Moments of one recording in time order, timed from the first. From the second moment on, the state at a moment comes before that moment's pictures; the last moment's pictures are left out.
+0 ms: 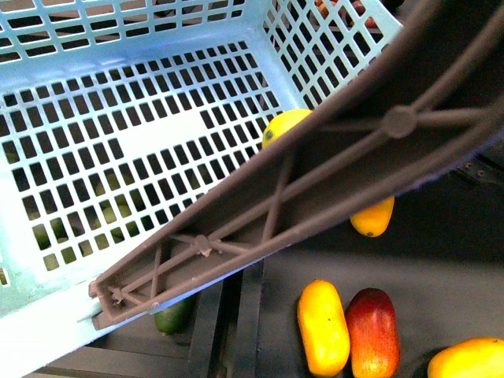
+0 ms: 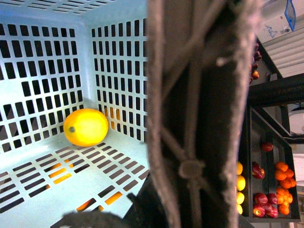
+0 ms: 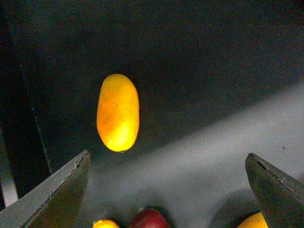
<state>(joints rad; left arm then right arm) -0.70 1.30 1.14 -0.34 -0.08 -1.00 0.09 1.90 0.66 0.42 0.20 0.62</state>
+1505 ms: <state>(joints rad) -0.70 1.30 1.14 -0.34 -0.08 -1.00 0.24 2.58 1.46 -0.01 0.30 0.90</state>
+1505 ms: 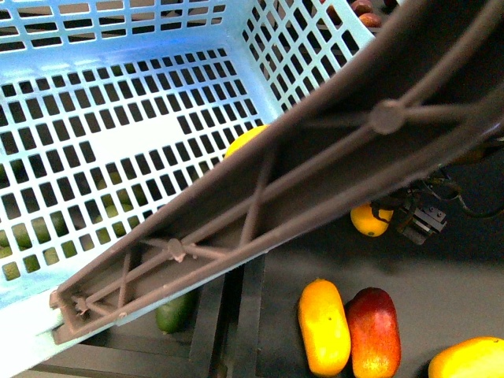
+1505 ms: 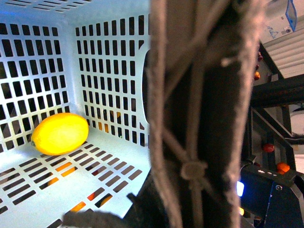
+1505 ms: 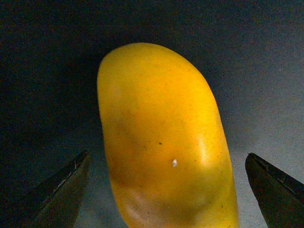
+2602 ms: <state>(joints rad) -0.70 1.30 1.14 -0.34 -0.08 -1.00 0.00 1.84 0.82 0.29 0.13 0.70</state>
